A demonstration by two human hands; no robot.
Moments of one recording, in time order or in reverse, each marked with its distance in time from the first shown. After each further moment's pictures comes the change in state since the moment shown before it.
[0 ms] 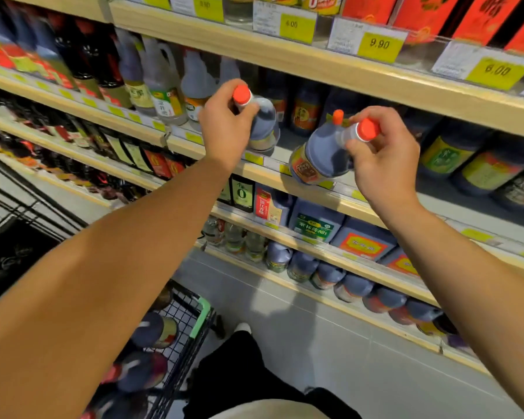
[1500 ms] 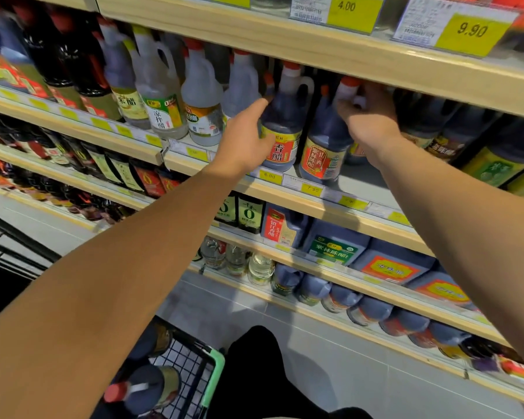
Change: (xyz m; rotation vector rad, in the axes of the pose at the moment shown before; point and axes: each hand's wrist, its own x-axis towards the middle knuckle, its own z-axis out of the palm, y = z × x) left_hand 0.051 -0.079 0.023 0.170 -0.422 0.095; right_hand 0.118 0.062 0.122 -0.231 -0.046 0.240
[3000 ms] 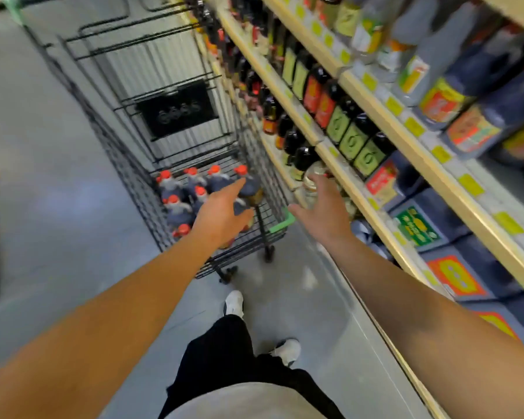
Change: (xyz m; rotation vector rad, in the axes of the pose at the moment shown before) left_hand -0.441 0.055 -0.072 0.233 0.079 -0.895; right_hand -0.346 -0.037 0.012 -0.093 -0.949 -0.333
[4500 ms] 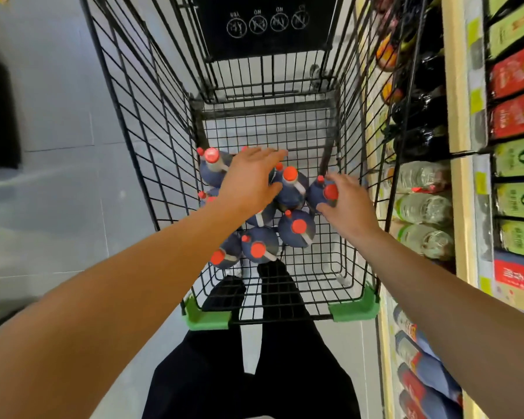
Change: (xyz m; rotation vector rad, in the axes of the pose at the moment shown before) left_hand 0.232 -0.203 0.023 0.025 0.002 -0.158; right_hand 0.268 0.009 0.220 -0.291 -0.573 -0.118
